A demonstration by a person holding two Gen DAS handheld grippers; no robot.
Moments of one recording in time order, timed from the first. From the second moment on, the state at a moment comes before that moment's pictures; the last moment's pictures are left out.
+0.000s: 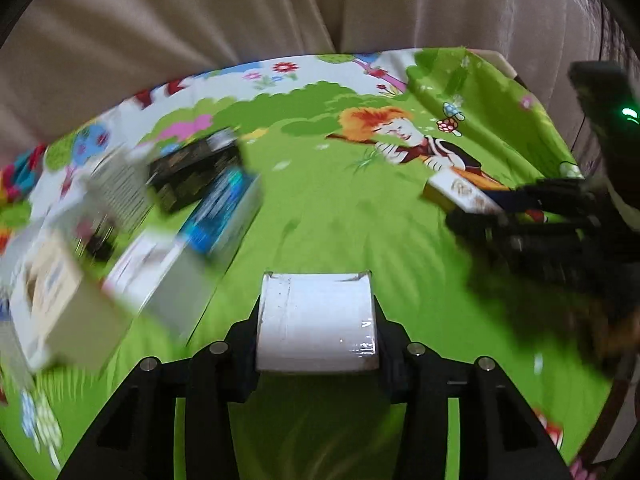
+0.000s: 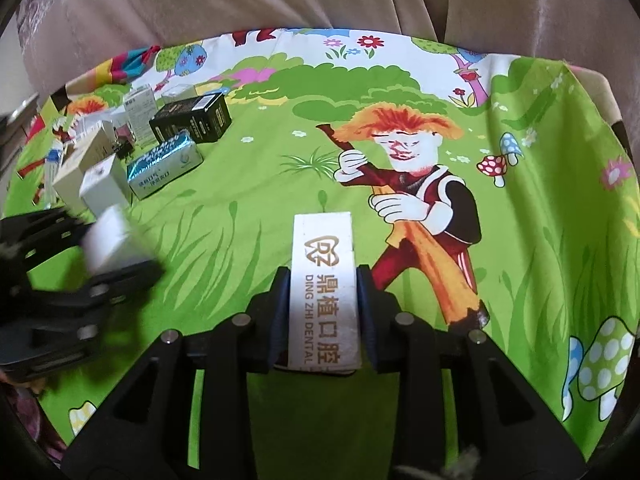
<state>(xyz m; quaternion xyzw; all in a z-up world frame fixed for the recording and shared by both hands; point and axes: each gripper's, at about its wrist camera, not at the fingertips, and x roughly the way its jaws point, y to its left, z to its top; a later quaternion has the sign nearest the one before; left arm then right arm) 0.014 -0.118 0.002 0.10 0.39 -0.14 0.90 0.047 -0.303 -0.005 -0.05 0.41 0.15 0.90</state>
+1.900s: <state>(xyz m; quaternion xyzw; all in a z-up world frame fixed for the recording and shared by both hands) -0.204 -0.002 0.190 -0.01 0.05 0.08 1.00 -0.194 -0.203 0.179 -0.06 -0.03 0.15 0.99</state>
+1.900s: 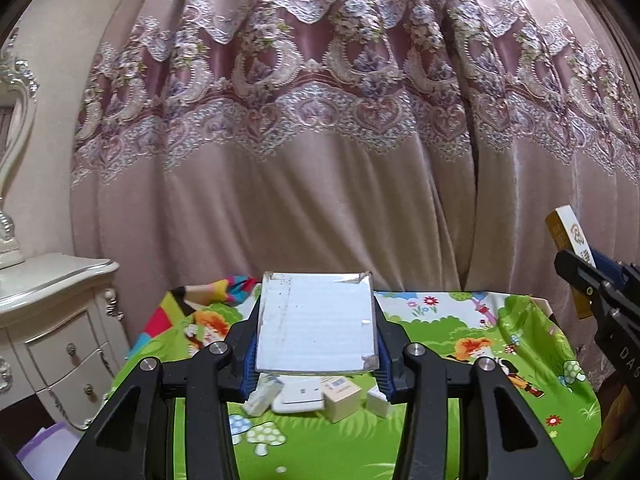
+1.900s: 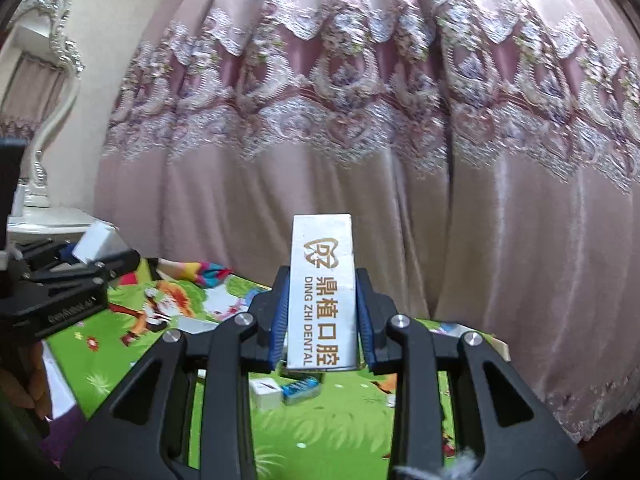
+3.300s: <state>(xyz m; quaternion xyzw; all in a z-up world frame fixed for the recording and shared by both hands) -0.341 0.245 0.031 -0.20 0.35 0.33 0.85 -0.268 0.132 0.056 -0.35 0.28 0.57 0.69</state>
